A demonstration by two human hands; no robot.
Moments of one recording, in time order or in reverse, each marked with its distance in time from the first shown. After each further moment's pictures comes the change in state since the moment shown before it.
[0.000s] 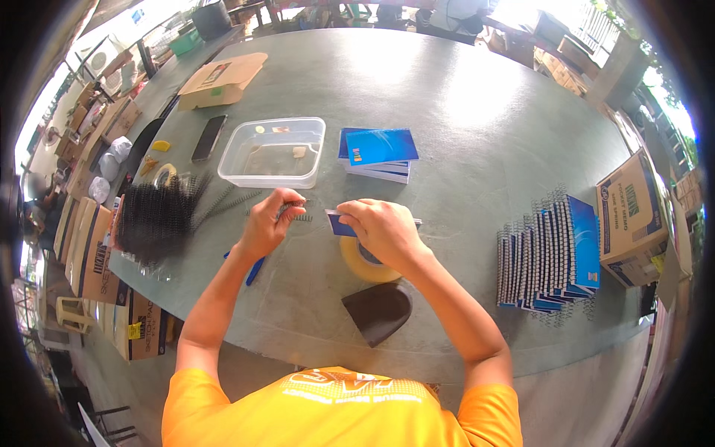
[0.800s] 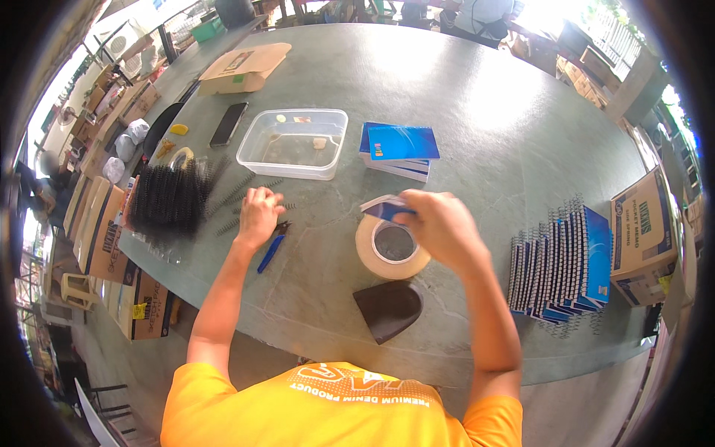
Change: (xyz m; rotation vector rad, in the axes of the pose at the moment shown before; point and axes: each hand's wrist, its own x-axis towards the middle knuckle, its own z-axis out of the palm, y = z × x) left_hand -0.048 -0.059 -0.029 0.741 0.041 -0.199; right_hand -0.006 -0.009 -0.055 -0.032 -0.221 0.234
